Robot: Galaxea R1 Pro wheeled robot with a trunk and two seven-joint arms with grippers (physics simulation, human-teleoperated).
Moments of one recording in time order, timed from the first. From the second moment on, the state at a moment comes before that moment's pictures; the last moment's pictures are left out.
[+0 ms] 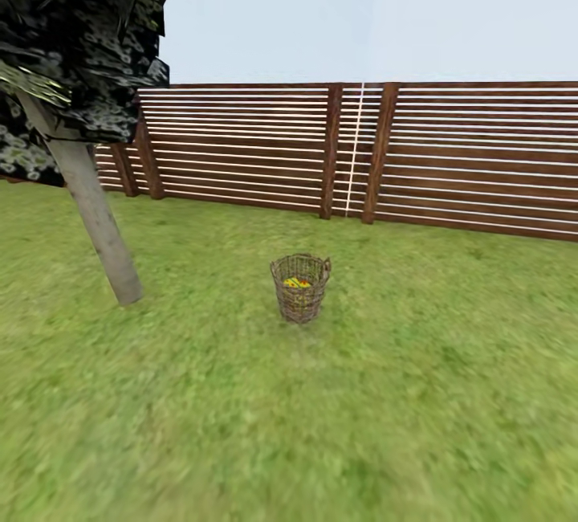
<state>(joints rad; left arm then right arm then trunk) 0.00 -0.03 0.03 -0.06 0.01 -0.03 0.00 -0.12 -0.03 -0.04 0.01 0.04 -0.21 0.03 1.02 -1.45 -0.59</state>
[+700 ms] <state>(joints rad) 0.00 -0.03 0.03 -0.06 0.01 -0.03 0.00 -0.12 -0.03 -0.04 0.01 0.04 -0.21 0.03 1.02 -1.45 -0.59</state>
